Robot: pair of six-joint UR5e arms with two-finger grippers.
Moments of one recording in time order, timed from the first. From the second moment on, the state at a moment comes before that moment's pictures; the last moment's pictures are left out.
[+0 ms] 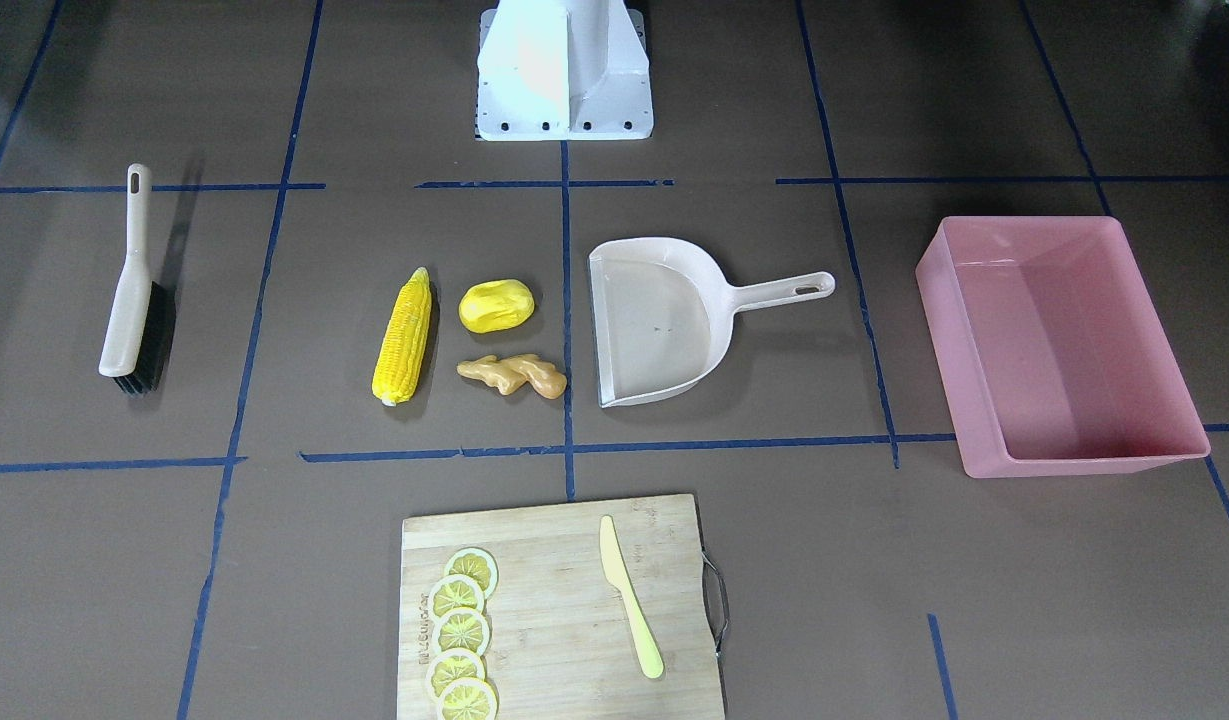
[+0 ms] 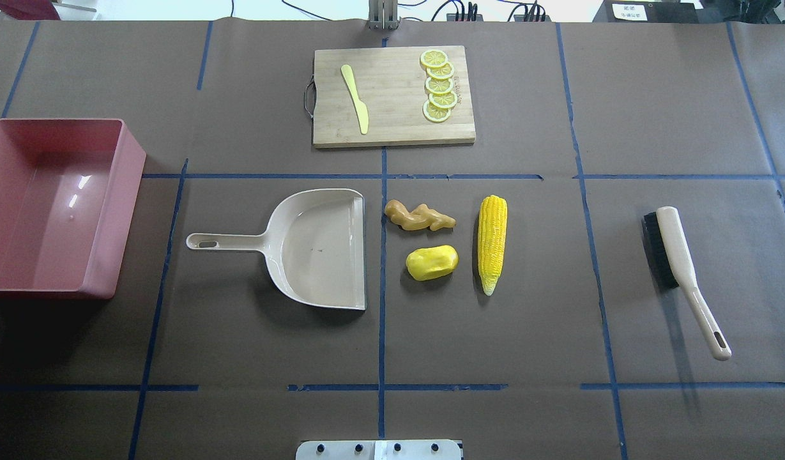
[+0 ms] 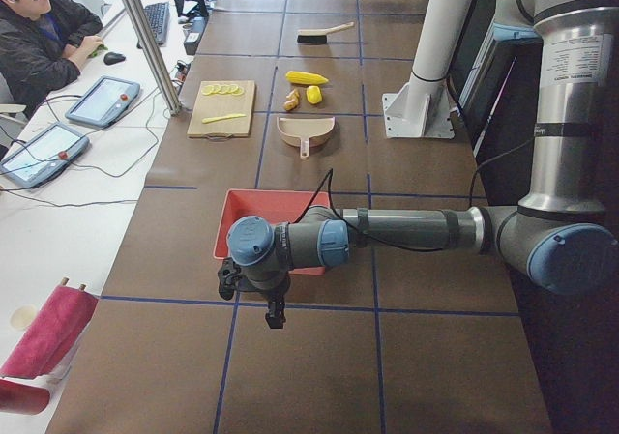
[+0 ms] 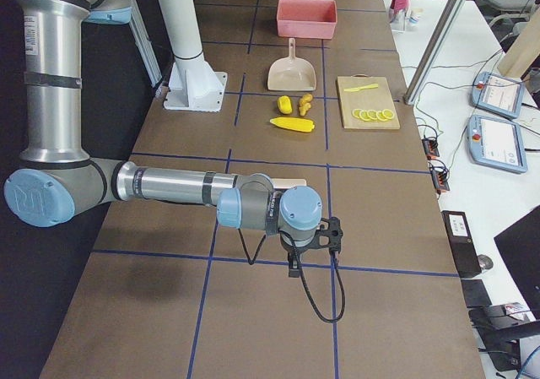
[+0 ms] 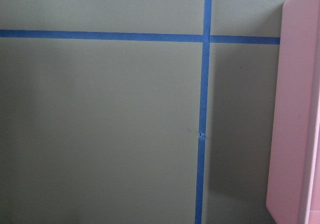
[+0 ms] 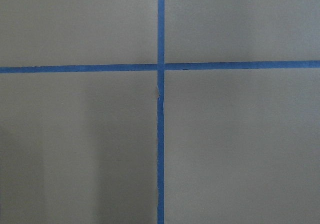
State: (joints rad) left arm -1.57 -1.55 -1.59 -1.46 -2.38 0.06; right arm 1.63 -1.64 1.62 -1.58 2.43 -0.05
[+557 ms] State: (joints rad) left arm -1.57 -1.55 -1.59 -1.46 -2.38 0.06; right arm 1.63 -1.64 1.62 -1.57 2.42 -0.04
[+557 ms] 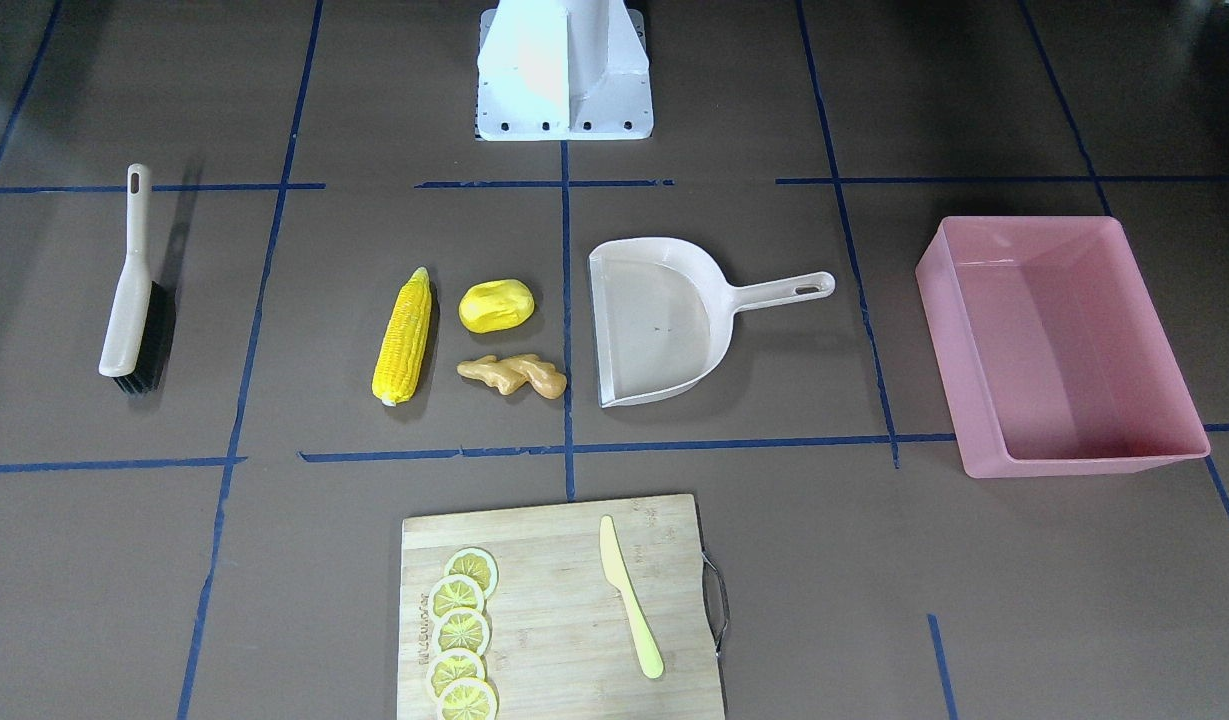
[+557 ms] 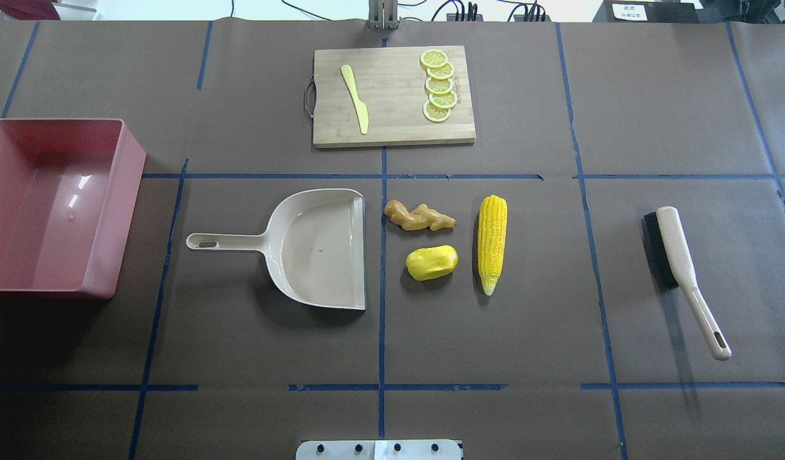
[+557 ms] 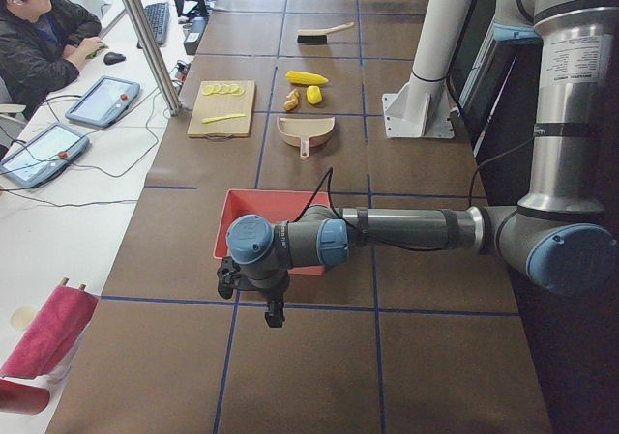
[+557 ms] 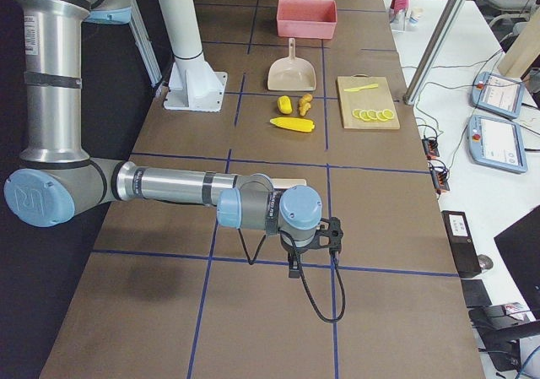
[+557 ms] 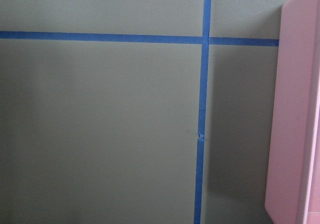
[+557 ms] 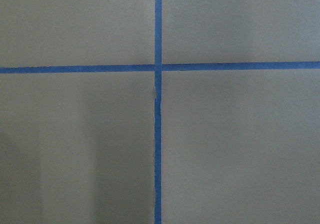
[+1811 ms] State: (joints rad) left arm -1.57 -1.56 -1.60 -1.46 -2.38 0.05; right arm 1.57 -1.62 1.73 -1.57 2.45 0.05
